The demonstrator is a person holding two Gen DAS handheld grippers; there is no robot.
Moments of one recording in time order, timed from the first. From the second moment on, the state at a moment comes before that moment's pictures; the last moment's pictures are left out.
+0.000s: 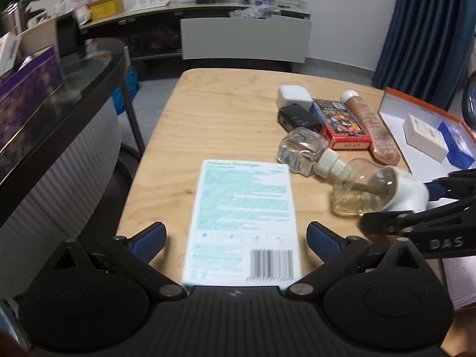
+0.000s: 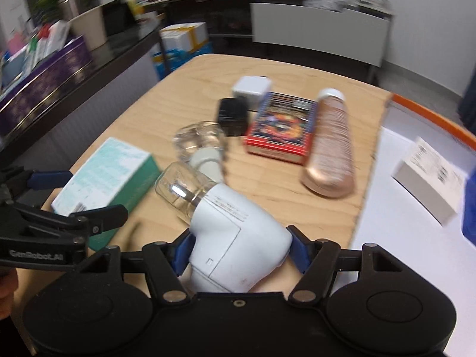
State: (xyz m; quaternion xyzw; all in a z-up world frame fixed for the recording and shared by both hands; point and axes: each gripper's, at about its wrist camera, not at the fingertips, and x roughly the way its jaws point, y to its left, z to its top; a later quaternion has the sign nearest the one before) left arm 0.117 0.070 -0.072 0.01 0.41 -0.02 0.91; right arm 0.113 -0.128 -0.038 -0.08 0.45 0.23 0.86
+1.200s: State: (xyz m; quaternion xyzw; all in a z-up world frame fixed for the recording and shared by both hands) left arm 0.055 -0.071 0.009 0.05 0.30 -0.16 0.94; right arm 0.006 -0.299 0.051 0.04 0.35 0.06 0.93
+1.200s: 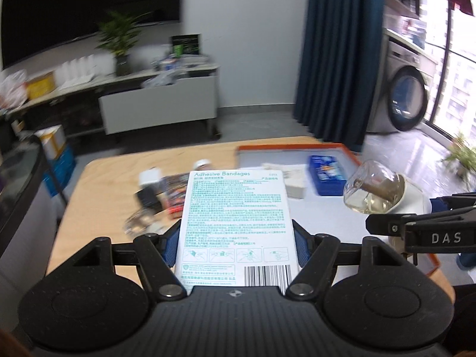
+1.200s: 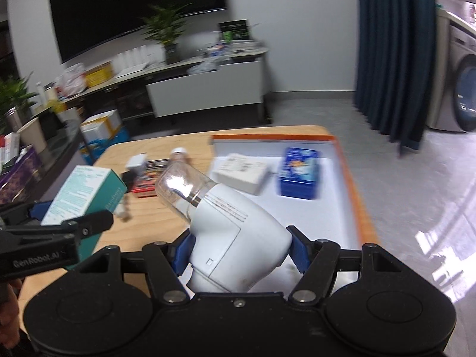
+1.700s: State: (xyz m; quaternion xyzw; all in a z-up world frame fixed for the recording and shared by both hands) left arm 0.069 -0.114 0.012 0.04 0.29 -0.18 0.94; right arm 0.004 -0.355 0.053 0.08 0.32 0.01 0.94
